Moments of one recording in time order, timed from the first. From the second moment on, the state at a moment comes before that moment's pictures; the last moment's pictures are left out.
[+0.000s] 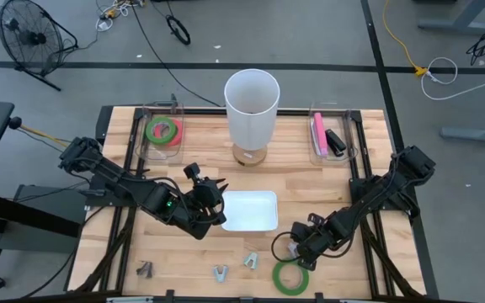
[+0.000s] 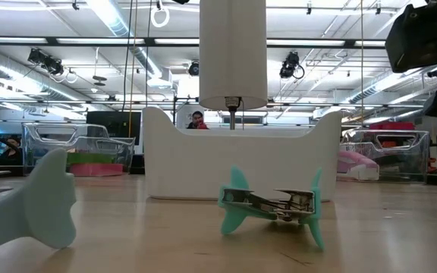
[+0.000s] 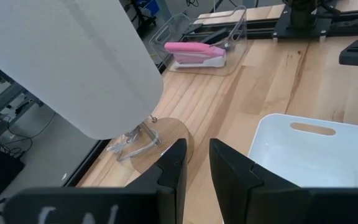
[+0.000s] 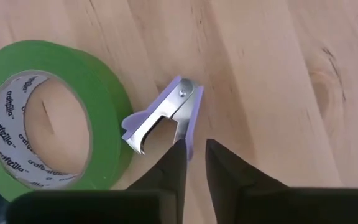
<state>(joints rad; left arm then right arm) -0.49 1.54 1.36 -0.71 -1.03 -0.47 0.68 1.63 0.92 -0.55 0.07 1.01</state>
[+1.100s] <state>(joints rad) -0.49 1.54 1.36 -0.71 -1.03 -0.47 0.68 1.65 0.92 -0.52 0.06 1.06</state>
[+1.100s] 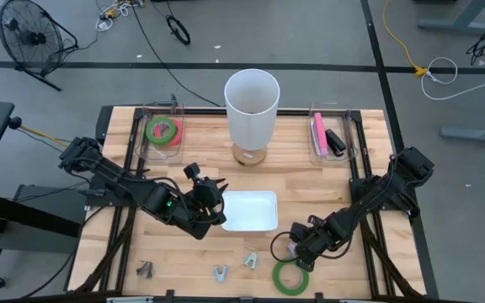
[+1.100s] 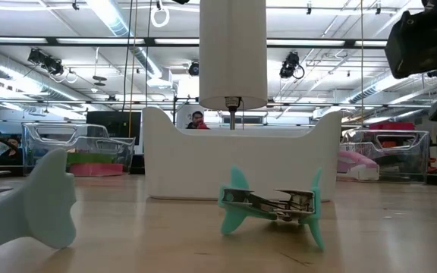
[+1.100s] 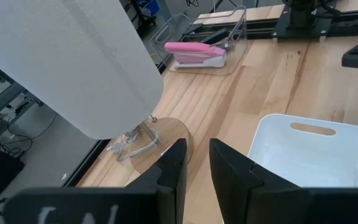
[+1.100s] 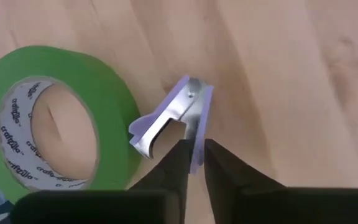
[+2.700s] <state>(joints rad) -0.49 1.54 1.36 -0.71 -1.03 -0.47 0.38 1.34 0.92 -0.42 0.16 0.51</state>
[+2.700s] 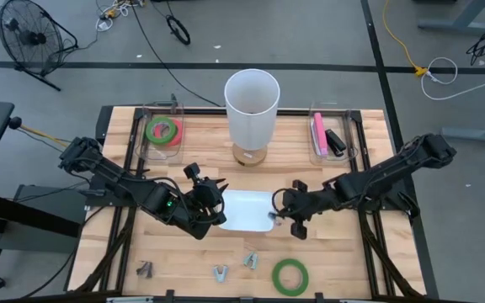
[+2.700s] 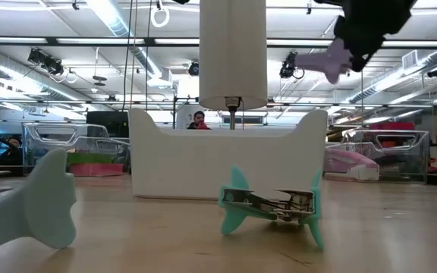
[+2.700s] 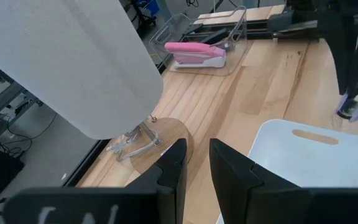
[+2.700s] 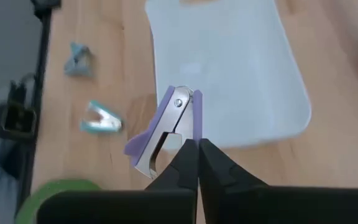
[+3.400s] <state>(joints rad) -0.49 1.54 1.36 -0.72 -1.03 -0.47 0.24 1.42 0.92 -0.16 0.14 0.41</state>
